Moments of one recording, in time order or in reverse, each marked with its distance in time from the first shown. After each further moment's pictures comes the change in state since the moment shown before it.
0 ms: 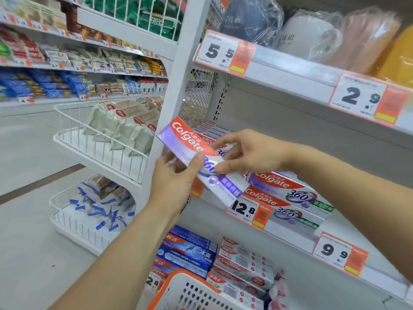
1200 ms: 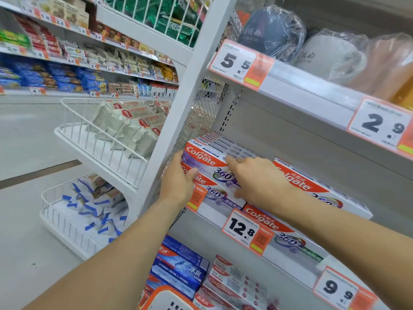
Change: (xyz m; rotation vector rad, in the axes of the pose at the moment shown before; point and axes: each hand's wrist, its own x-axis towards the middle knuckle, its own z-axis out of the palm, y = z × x) left_hand 0.079 -0.049 0.002 0.657 0.092 0.210; right_hand 0.030 0.035 0.022 -1.199 0.287 -0.020
